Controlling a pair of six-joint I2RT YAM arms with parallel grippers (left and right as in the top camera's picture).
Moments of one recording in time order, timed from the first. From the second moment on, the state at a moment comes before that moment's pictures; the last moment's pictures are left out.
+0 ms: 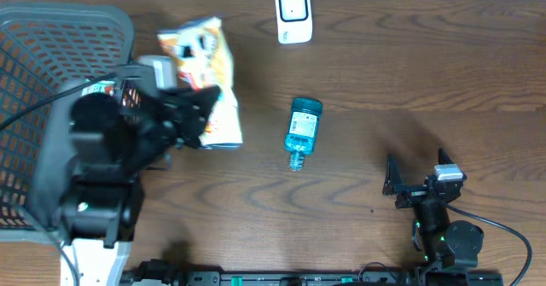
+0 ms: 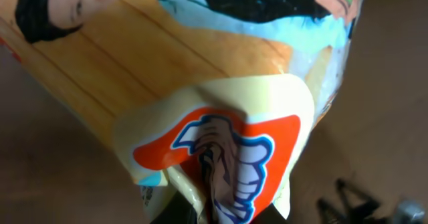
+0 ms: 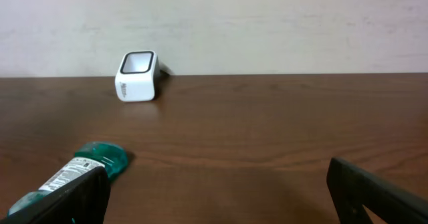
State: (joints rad) left arm -0.13 0.95 1.01 -0.45 0.54 -0.36; right arm -0.05 0.01 0.01 -0.06 -0.16 0.04
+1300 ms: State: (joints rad) left arm -0.50 1.58 1.01 -0.55 0.01 -0.25; right arm -0.05 0.01 0.01 -0.06 -0.16 0.04
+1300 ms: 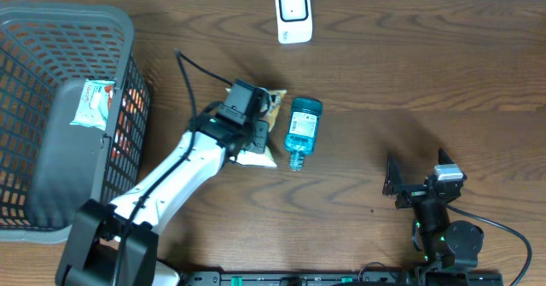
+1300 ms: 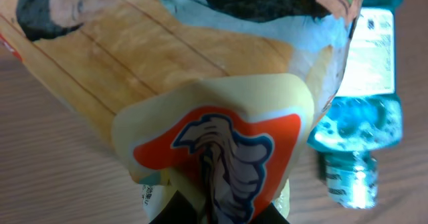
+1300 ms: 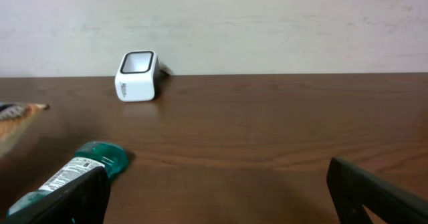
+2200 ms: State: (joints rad) left arm -0.62 1.70 1.01 -0.48 0.01 -0.25; right arm -0.05 0.01 0.01 -0.06 -0.16 0.04
